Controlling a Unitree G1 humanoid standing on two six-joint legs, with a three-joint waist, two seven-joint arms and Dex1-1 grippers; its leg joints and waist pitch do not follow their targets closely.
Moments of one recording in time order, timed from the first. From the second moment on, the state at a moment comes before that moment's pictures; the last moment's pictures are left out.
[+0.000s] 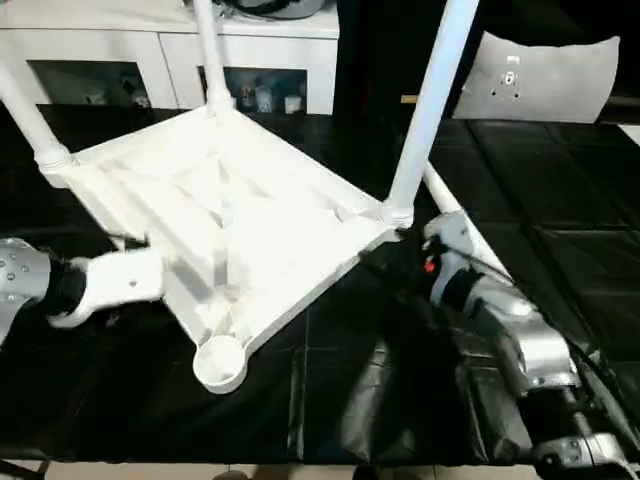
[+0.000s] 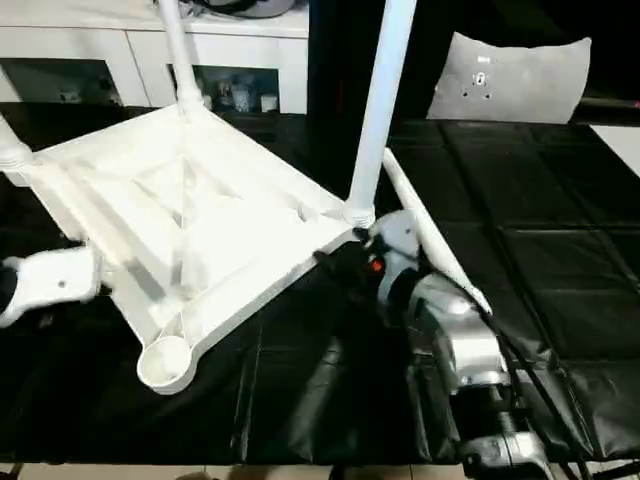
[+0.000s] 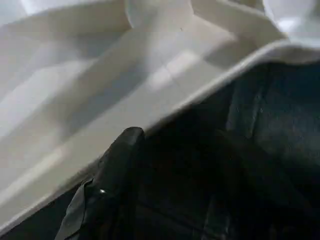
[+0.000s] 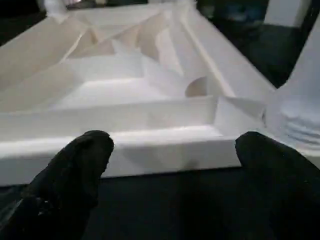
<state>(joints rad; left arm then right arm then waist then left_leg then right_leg) -0.32 1.08 -0.21 0.03 0.07 0.17 -1.25 -0.38 -0.26 0.05 0.33 0.21 0.21 0.66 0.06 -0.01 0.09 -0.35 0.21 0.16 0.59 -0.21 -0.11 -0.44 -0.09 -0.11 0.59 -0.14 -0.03</state>
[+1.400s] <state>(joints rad) -0.47 0.69 -0.43 0.12 0.11 0.24 -1.40 -0.47 -0.16 0.13 0.59 0.04 0.20 0.47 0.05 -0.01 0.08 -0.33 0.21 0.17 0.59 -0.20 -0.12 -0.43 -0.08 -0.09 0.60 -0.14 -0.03</state>
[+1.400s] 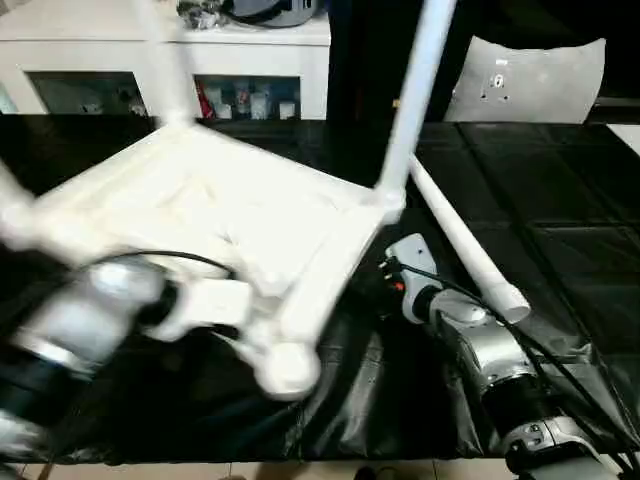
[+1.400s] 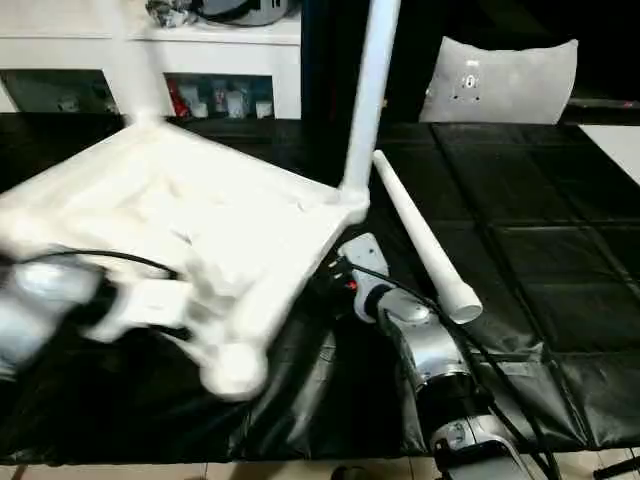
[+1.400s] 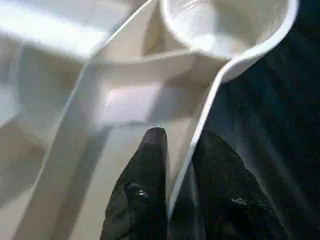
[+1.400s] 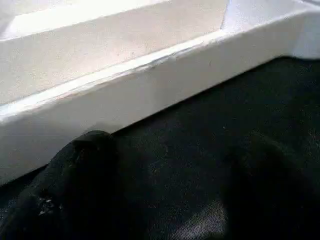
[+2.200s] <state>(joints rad) -0.50 0.37 -0.37 0.23 0.10 0.30 -1.03 -0.50 -0.25 0.05 0.37 0.05 0.29 0.44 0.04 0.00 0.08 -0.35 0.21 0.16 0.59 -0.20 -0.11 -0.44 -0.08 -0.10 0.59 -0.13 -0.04</state>
